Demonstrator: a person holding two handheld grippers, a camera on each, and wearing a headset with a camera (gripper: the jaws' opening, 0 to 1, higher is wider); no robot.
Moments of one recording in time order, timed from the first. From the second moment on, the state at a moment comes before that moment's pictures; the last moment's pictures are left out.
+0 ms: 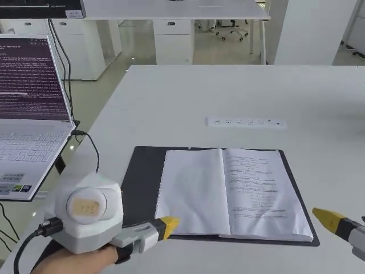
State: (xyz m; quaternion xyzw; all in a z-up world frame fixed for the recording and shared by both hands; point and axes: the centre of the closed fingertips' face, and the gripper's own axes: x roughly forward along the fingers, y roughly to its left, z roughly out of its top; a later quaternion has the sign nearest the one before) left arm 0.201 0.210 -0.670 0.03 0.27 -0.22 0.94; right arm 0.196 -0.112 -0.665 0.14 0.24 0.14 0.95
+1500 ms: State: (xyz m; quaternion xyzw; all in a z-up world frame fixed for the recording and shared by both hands) left arm 0.259 0.029 -0.751 0.12 0.28 -0.37 0.88; right arm 0.206 -0.129 -0.735 0.11 0.30 0.16 0.93
